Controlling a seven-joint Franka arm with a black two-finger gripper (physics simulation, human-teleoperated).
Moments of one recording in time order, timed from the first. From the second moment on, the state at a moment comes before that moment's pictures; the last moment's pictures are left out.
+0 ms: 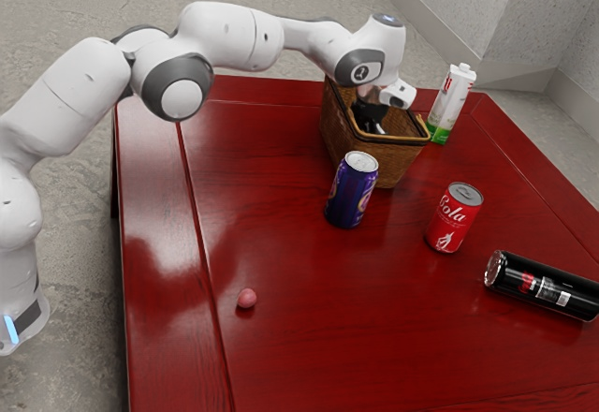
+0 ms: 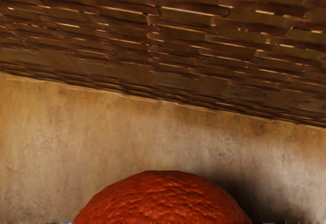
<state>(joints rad) 0.33 0.72 -0.10 -1.07 0.04 1.94 0.16</state>
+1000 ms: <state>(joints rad) 0.10 -0.18 0.17 -1.96 0.10 1.79 0.08</state>
